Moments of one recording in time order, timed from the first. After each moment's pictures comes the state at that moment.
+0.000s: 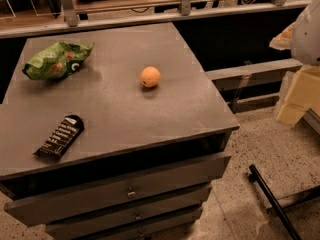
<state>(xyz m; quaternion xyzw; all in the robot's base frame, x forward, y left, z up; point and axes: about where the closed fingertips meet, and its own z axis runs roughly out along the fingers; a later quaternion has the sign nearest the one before) 0.438 -0.216 0.977 -0.60 0.78 -0.04 0.16</state>
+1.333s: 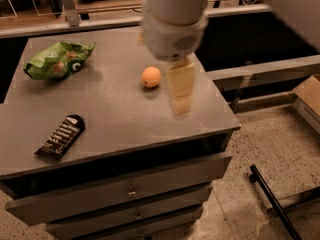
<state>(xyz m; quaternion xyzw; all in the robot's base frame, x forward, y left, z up) 0.469 -0.013 0.967 -0.83 0.54 -0.07 0.11</state>
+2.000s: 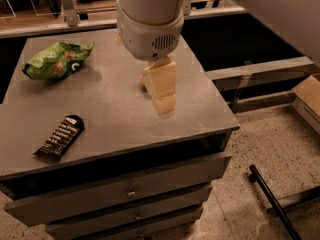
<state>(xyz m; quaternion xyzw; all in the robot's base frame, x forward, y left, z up) 0.466 0.020 0.971 -0.85 0.51 -0.07 0.12</state>
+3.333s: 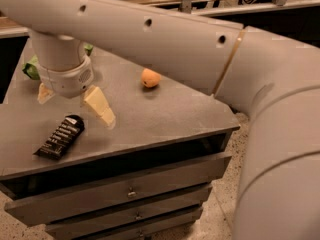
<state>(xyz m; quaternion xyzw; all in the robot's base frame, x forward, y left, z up) 0.482 0.183 0.858 -0.98 0.19 0.01 0.06</state>
